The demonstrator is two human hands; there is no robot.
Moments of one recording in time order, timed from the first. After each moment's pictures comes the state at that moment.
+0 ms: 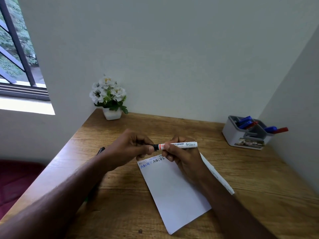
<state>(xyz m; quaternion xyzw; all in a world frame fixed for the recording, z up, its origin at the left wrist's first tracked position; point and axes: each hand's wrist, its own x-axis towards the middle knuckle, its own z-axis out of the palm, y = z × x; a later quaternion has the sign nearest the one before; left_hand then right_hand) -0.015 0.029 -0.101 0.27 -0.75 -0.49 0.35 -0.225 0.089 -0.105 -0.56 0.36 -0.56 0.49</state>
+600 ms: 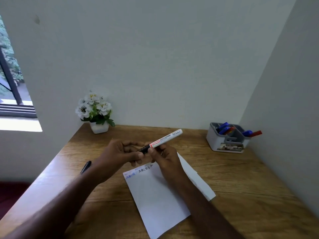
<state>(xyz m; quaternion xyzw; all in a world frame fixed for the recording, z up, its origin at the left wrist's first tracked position) -0.034 0.037 -0.092 0.29 -0.68 -0.53 0.41 -0.222 0.083 -0.109 -0.58 0.45 -0.57 0.37</state>
